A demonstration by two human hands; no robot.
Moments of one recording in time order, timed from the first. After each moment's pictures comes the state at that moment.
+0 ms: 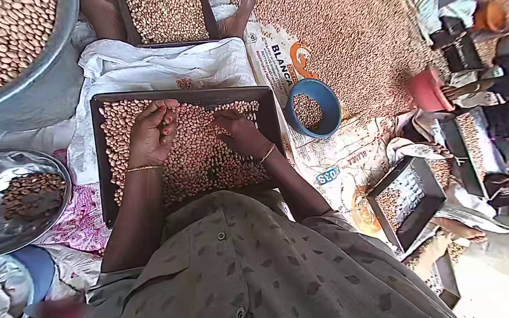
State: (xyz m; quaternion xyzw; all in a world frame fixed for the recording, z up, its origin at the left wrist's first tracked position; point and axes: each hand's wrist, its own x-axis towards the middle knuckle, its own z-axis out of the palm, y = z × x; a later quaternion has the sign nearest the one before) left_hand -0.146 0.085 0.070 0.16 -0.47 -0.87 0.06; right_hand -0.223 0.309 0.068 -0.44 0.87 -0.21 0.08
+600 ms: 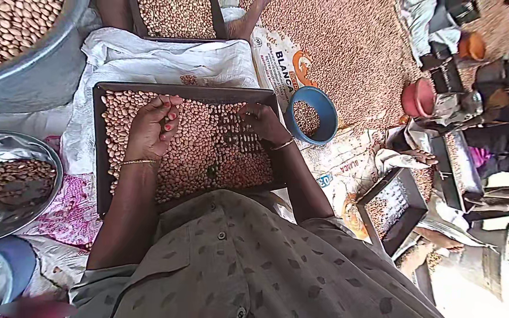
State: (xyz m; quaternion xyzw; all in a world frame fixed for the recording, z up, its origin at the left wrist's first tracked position) left_hand -0.142 0.078 0.067 0.16 -0.46 -0.88 0.03; right_hand -0.265 0.352 0.075 -0.33 0.88 -0.31 0.14
